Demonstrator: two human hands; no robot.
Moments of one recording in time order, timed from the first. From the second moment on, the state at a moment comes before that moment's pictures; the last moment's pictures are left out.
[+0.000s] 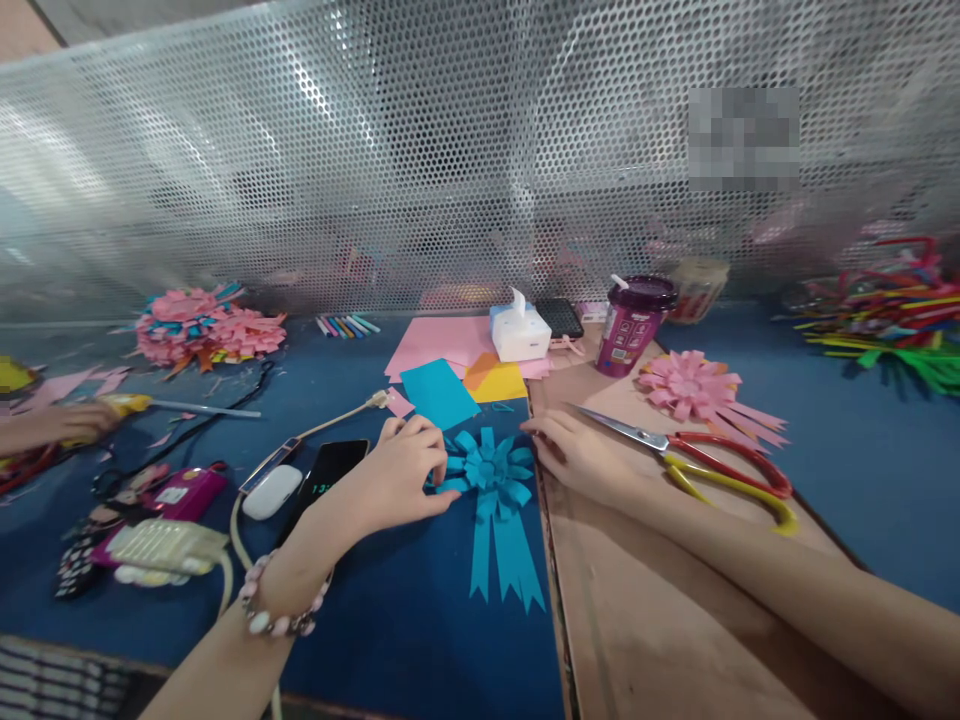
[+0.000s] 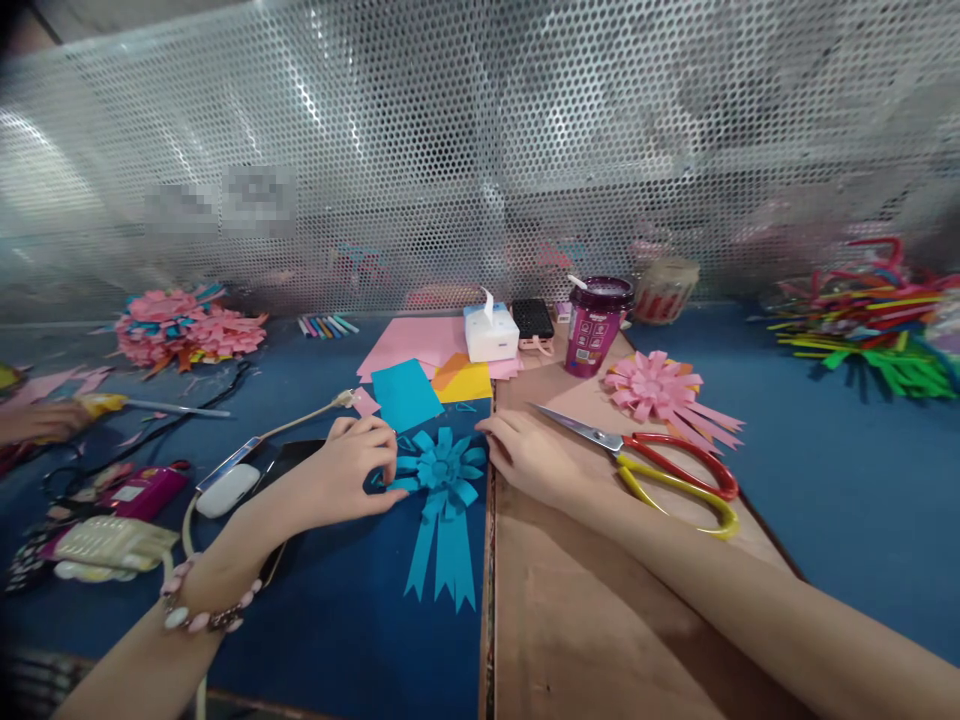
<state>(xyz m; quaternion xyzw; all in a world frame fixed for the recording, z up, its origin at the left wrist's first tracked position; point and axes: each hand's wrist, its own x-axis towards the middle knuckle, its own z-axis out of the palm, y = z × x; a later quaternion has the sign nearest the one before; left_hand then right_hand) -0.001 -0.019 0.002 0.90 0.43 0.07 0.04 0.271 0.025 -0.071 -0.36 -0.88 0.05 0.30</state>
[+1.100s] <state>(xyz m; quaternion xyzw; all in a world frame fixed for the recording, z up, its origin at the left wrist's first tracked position) 0.001 0.025 -0.036 0.90 0.43 0.09 0.01 0.270 0.019 -0.058 -0.25 -0.91 0.11 0.32</state>
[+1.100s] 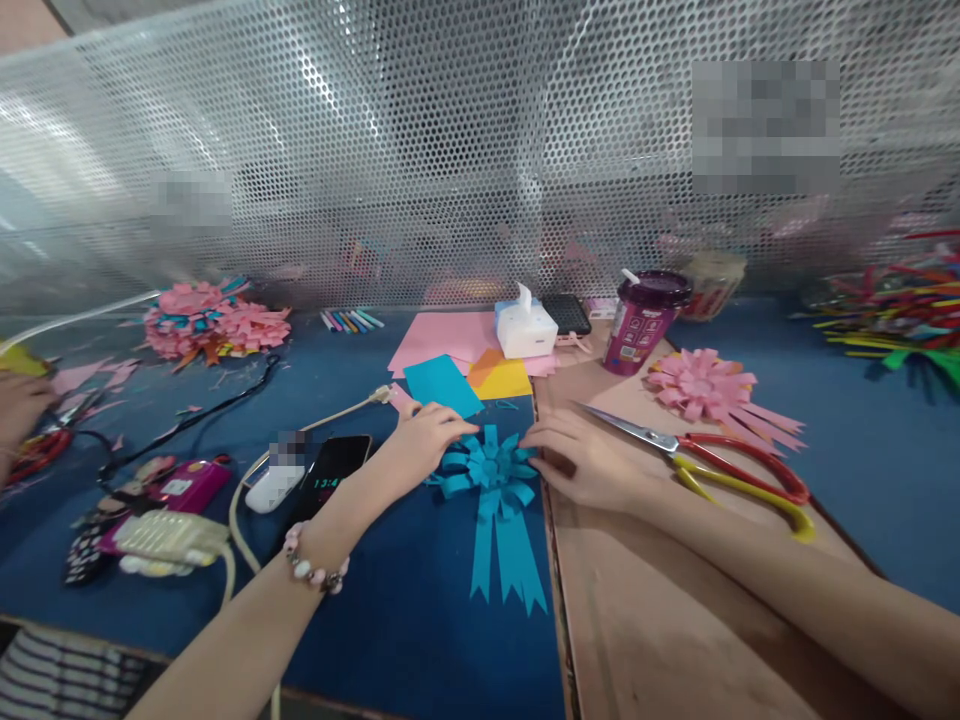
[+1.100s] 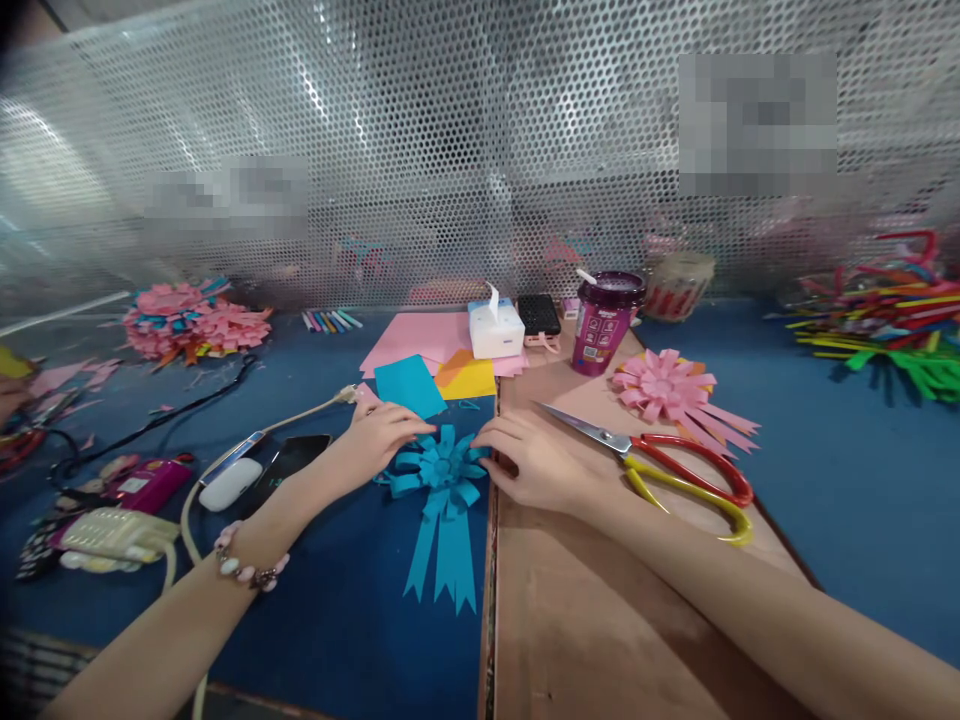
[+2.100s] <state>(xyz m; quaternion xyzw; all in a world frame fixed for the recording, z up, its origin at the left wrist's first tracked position) 0.000 0.019 -0.040 0.90 0.43 0.12 0.02 0.273 0.011 -0.053 -0.24 -0.92 0.06 0.30</state>
